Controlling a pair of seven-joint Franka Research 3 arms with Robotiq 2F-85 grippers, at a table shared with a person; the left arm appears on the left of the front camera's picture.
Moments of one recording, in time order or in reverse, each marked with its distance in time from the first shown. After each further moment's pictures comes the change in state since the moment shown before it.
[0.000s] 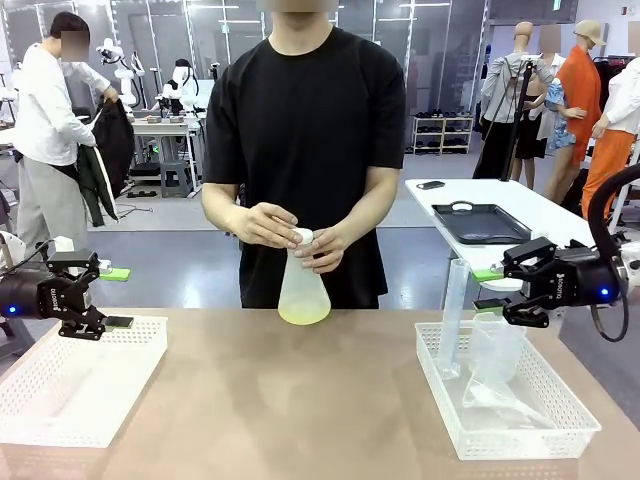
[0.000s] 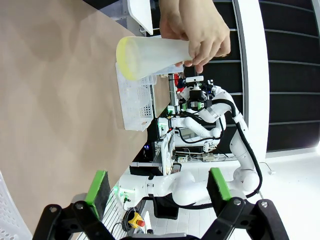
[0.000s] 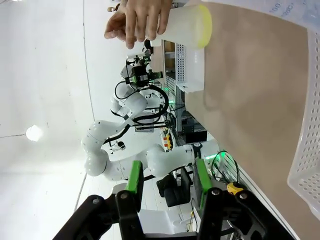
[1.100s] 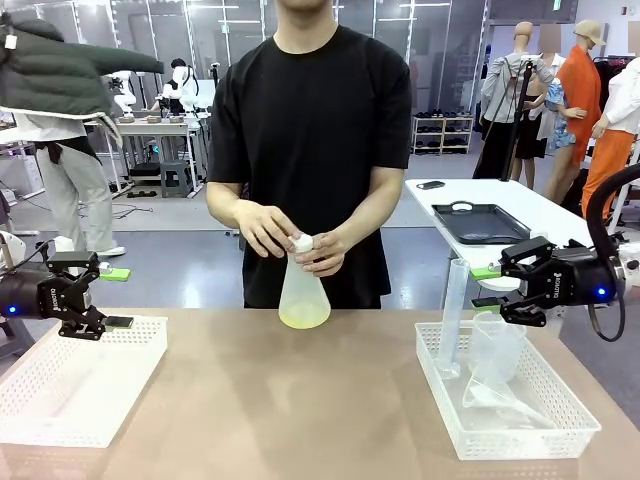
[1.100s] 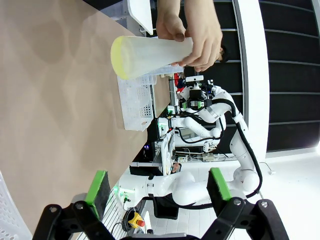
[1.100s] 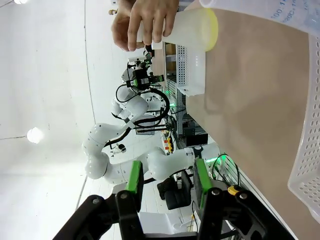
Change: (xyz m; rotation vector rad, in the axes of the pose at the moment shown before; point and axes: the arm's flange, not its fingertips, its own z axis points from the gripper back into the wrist) left arm 0.000 0.000 0.000 0.000 0.000 0.000; right arm 0.002 0.000 -0.002 0.001 -0.012 0.001
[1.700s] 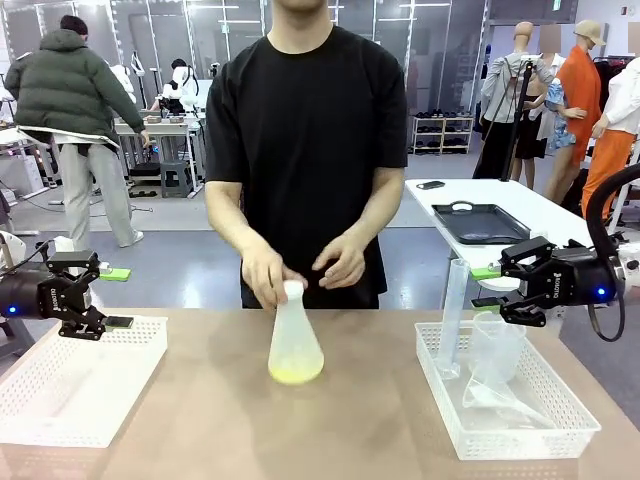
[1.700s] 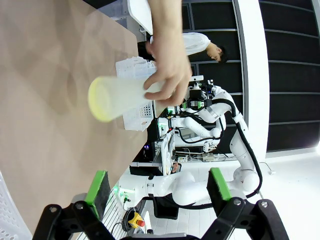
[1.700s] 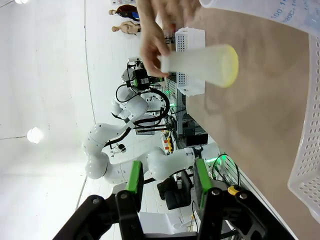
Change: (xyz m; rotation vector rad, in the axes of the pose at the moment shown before) left arm 0.000 0.000 0.000 0.000 0.000 0.000; right arm 0.000 0.000 0.000 0.000 0.000 0.000
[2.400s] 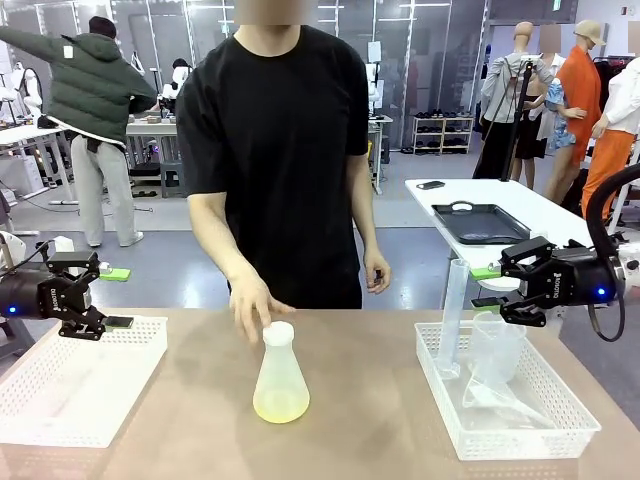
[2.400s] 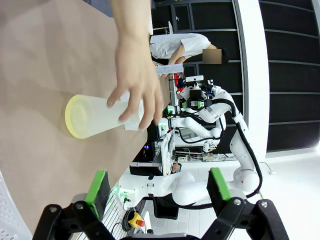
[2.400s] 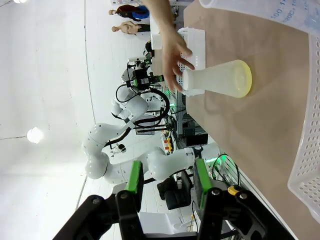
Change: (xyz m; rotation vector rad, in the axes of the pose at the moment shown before) left arm 0.000 0.000 0.000 0.000 0.000 0.000; right arm 0.000 0.000 0.000 0.000 0.000 0.000
